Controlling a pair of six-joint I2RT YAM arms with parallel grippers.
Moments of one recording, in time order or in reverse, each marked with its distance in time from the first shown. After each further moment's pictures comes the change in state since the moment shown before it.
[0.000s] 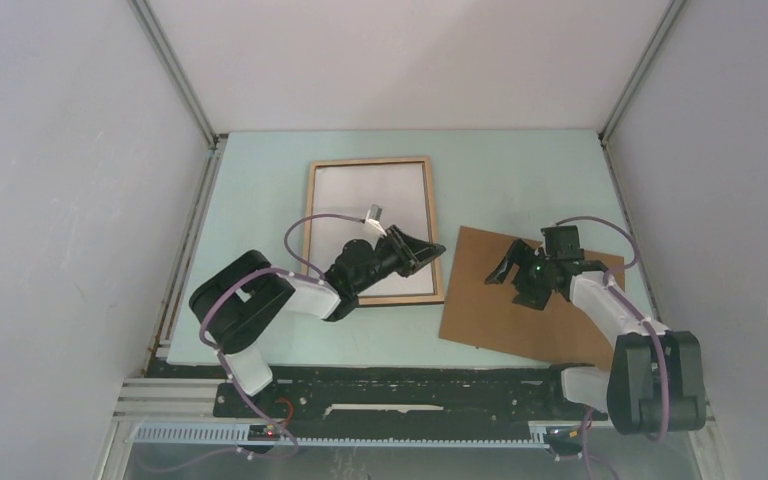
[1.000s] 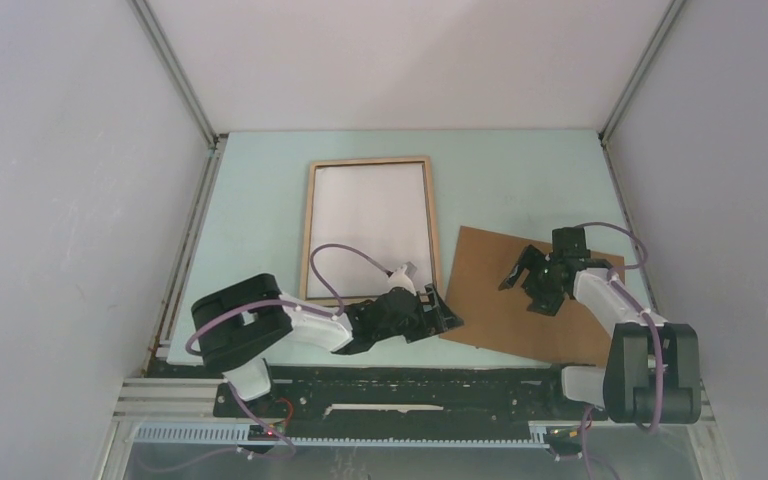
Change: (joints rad) left arm -0.330 -0.077 -0.017 -0.562 -0.227 0.093; right arm -0.074 0.056 0.003 -0.067 0.100 -0.030
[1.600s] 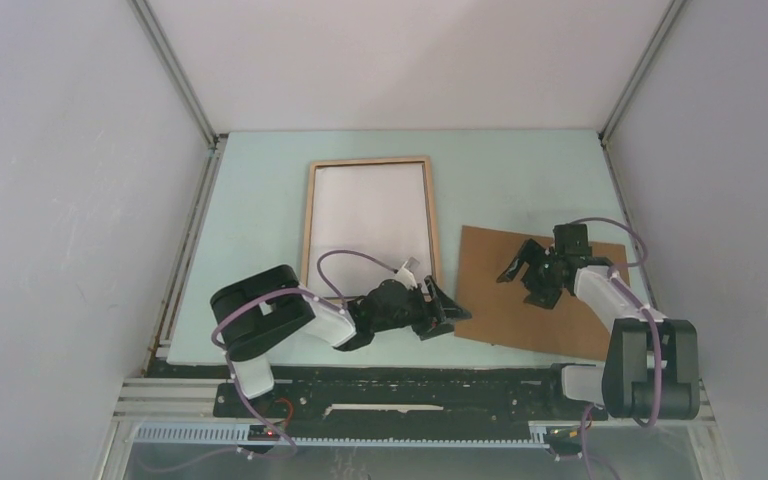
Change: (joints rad) left arm 0.065 0.116 -0.027 0.332 0.220 -0.180; right arm -0.006 0.027 0.013 0.056 -0.057 -0.004
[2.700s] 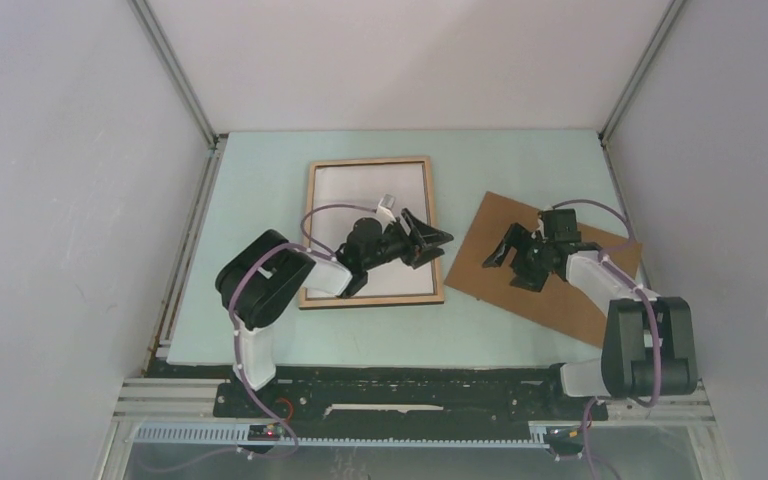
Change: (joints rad) left arm 0.363 0.148 0.231 0.128 0.218 0.026; right arm 0.065 0.067 0.097 0.089 -0.066 -0.001
